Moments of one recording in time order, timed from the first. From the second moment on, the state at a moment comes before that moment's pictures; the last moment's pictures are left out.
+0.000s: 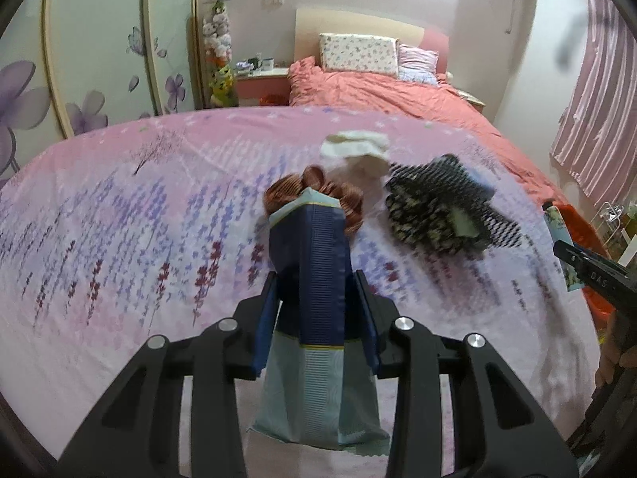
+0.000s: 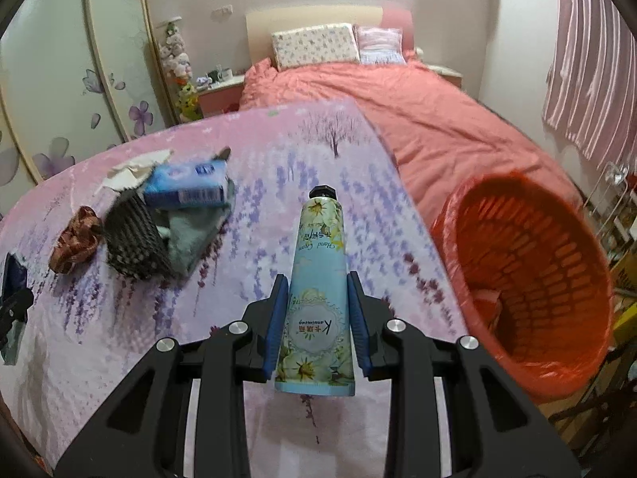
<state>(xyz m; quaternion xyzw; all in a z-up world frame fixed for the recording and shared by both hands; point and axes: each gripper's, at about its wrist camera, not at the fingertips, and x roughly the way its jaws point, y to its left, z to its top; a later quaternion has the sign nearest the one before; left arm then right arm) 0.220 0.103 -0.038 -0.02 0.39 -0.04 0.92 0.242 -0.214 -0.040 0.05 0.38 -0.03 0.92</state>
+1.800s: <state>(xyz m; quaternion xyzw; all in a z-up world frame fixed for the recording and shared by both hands) 0.252 -0.252 -0.006 0.07 0.34 -0.34 0.87 0.209 -0.407 -0.015 0.15 0.30 -0.10 0.94</state>
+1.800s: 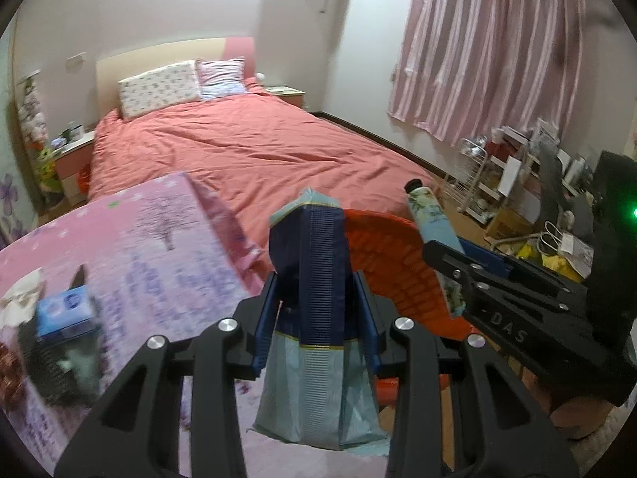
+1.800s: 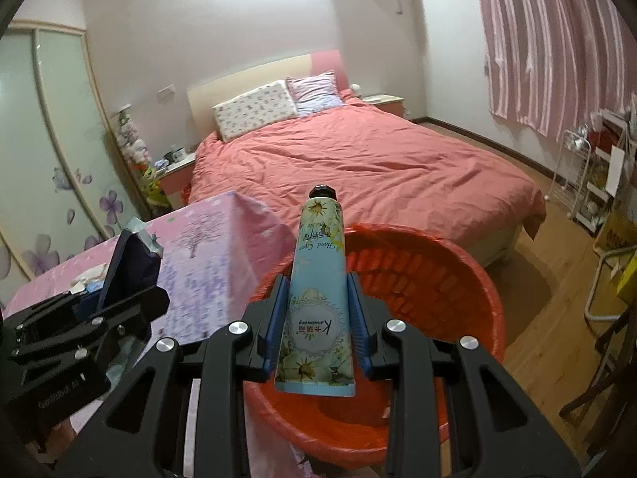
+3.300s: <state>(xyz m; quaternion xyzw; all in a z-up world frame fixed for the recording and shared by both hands) 0.306 0.068 -0.043 0.04 0.40 0.02 0.92 0.243 -0.244 -0.038 0.10 0.37 0.00 0.92</state>
